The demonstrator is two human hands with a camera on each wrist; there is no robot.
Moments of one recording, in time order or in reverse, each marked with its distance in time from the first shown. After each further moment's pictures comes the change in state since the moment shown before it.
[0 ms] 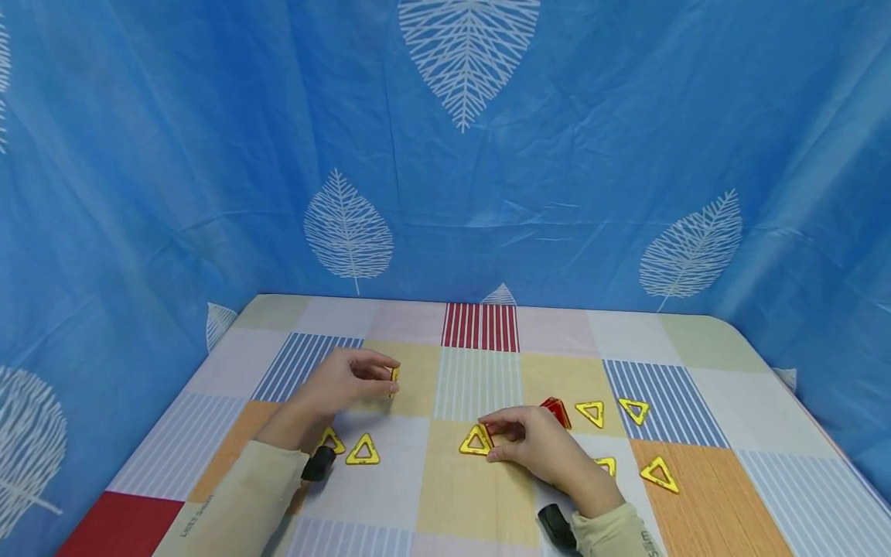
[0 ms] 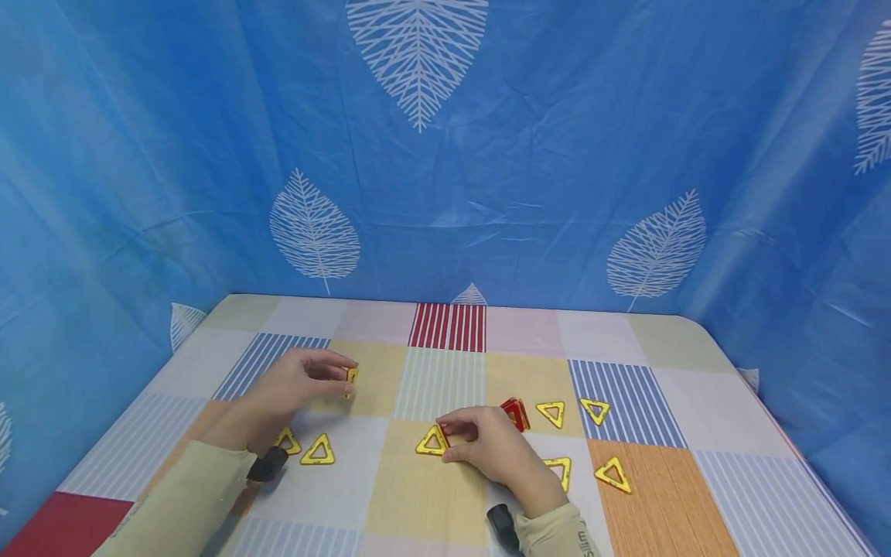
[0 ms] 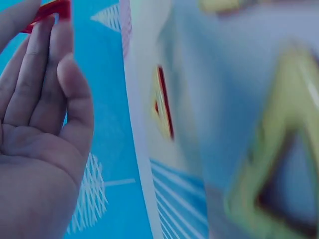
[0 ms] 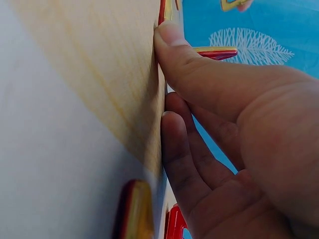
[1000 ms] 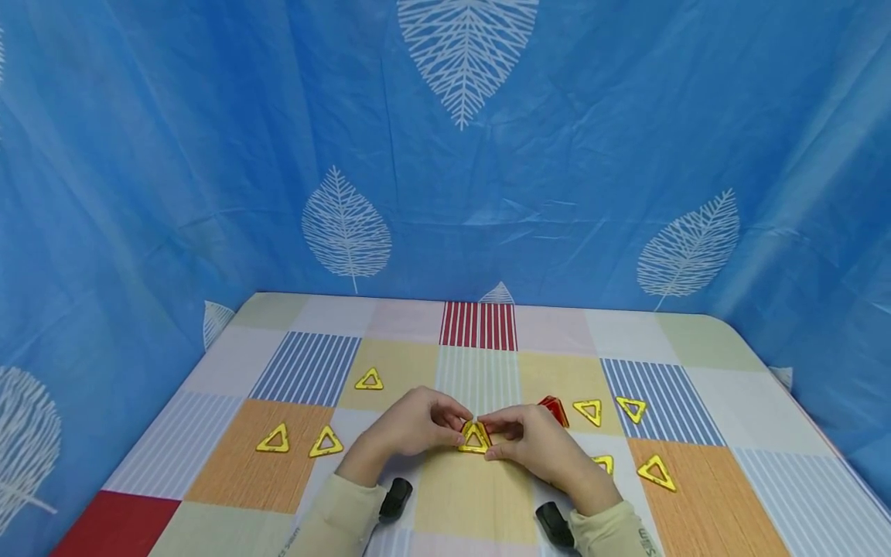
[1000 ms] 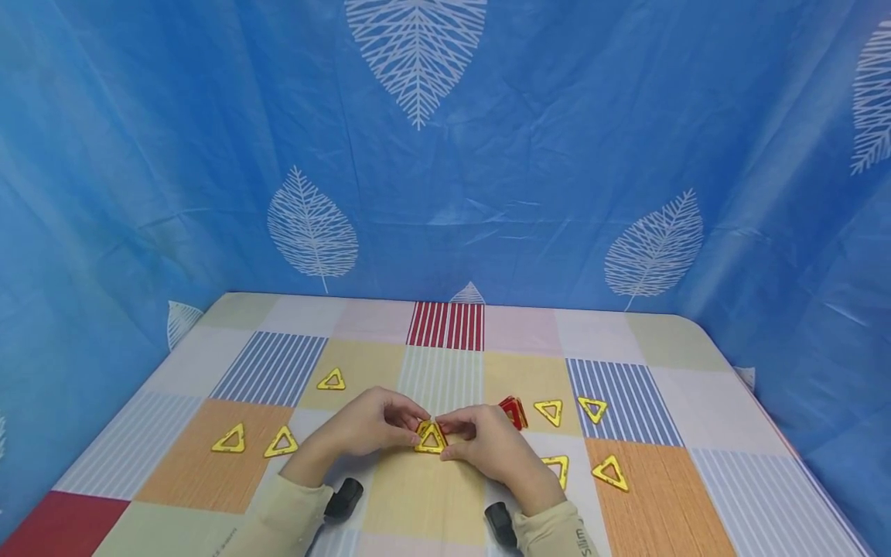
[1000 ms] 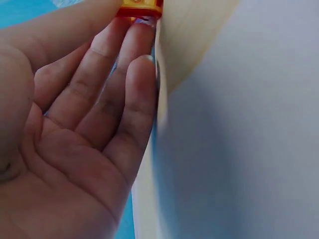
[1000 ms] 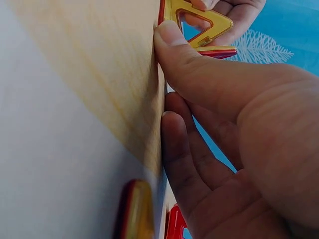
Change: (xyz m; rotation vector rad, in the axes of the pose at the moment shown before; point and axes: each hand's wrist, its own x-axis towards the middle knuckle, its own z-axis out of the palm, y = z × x) left_hand 0.003 0.024 0.100 0.039 -0.249 0.131; right_hand 0.000 0.001 0.000 -0.024 0.004 0.003
